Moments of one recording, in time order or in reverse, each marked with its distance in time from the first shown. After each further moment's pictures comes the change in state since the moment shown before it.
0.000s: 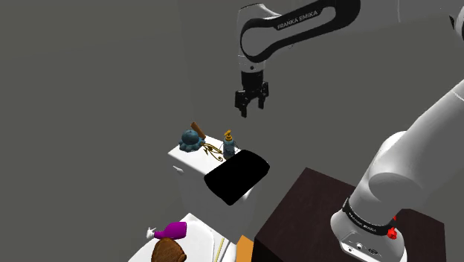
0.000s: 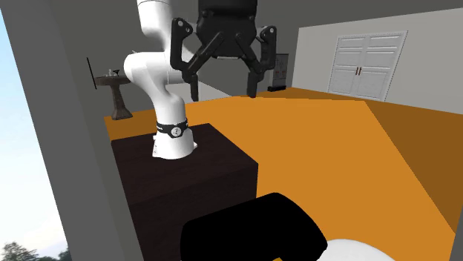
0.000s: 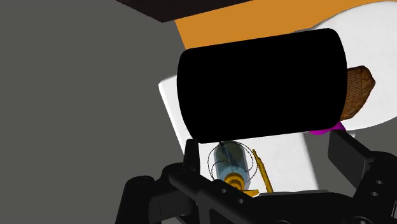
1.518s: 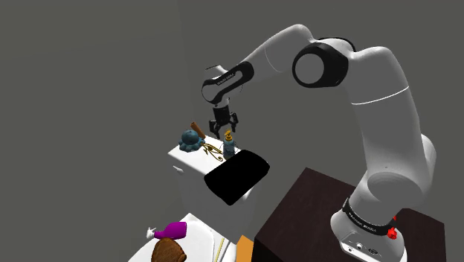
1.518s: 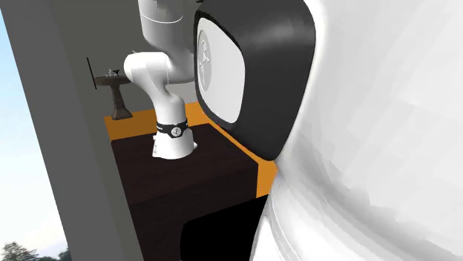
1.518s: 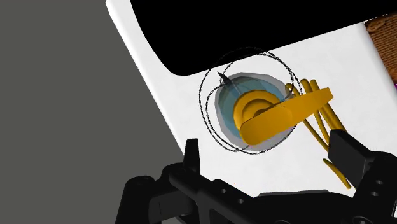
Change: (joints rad) arm -0.016 0.866 -0.034 0.621 -0.036 0.104 0.123
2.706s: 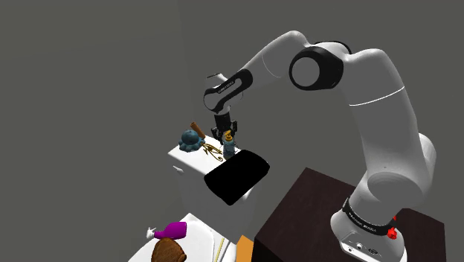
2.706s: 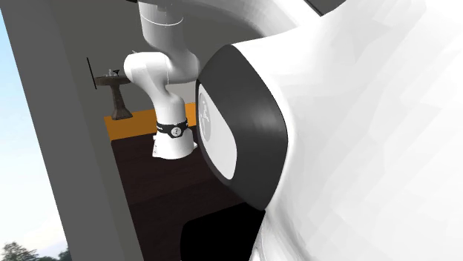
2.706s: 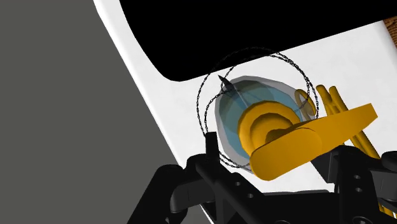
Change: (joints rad) arm 0.000 0.035 -0.001 -0.038 -0.001 0.073 0.002
